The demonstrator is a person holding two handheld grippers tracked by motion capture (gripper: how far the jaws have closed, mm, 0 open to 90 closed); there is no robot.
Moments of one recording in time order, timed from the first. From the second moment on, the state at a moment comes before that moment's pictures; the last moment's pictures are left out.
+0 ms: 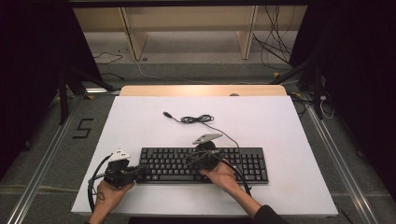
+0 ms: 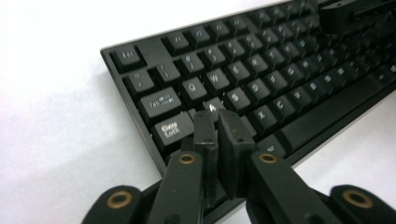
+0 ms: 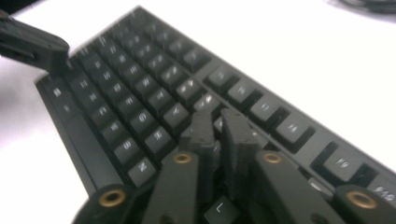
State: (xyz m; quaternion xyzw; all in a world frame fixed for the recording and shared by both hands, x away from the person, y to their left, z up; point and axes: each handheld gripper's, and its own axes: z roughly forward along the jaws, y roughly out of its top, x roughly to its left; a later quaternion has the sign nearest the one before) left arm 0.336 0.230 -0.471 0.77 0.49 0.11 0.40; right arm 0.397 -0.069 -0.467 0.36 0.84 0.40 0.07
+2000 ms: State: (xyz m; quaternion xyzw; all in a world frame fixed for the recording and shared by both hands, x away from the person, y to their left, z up) left arm 0.325 0.225 -0.454 0.72 0.44 0.13 0.53; right arm 0.351 -0.068 -0.477 0.29 0.87 0.39 0.04
